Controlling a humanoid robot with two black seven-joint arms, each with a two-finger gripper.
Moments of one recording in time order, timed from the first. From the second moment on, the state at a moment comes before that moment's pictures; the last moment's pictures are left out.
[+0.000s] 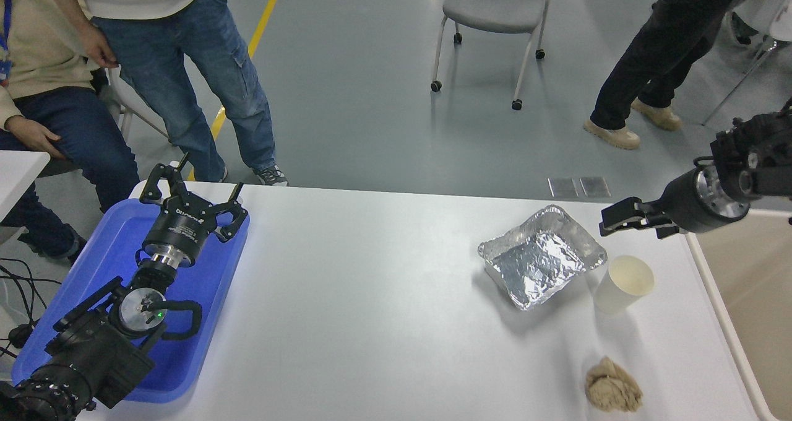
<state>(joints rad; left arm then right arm) -0.59 0.22 -0.90 -0.44 -0.08 -0.64 -0.32 1.69 -0.40 -1.43 1.06 -0.36 0.32 0.36</state>
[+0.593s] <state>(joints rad) -0.59 0.22 -0.90 -0.44 -0.08 -0.64 -0.32 1.43 -0.40 -1.38 0.88 -0.36 0.26 0.36</state>
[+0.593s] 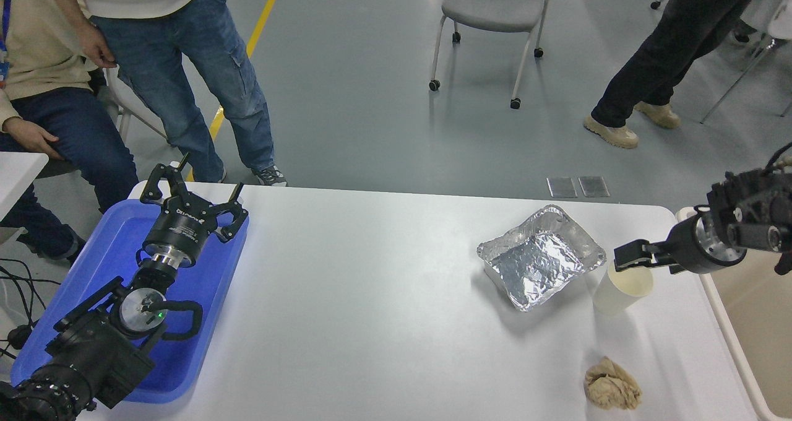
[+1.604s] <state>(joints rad) -0.59 0.22 -0.90 -0.44 -0.08 -0.64 -0.32 1.24 -0.40 -1.32 0.77 -0.32 0.17 0.35</state>
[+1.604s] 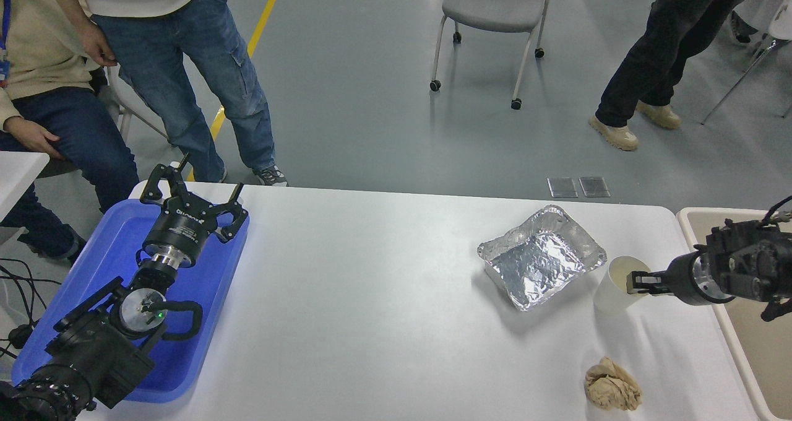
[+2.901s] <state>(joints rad) -0.59 0.22 -0.90 -0.44 -0.08 -0.64 -0.32 1.96 -0.56 -1.42 1.18 -0.43 0.71 0.34</state>
